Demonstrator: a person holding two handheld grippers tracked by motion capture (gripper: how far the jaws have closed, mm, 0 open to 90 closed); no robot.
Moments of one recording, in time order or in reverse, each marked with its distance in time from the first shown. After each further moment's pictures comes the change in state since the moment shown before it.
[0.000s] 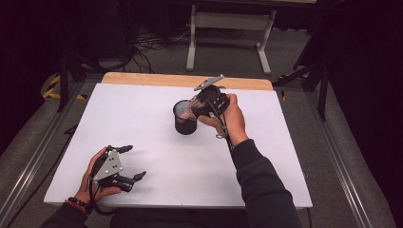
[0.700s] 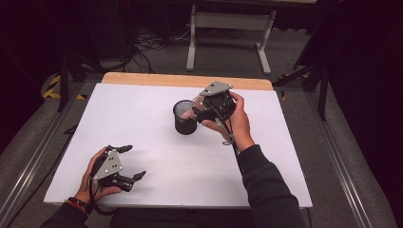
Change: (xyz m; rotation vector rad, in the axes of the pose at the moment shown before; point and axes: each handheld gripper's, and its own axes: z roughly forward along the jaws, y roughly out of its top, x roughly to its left) left arm 0.000 -0.001 0.000 0.001 -0.001 -0.012; right arm 0.000 -0.017 -0.013 -0.166 -0.098 -0.079
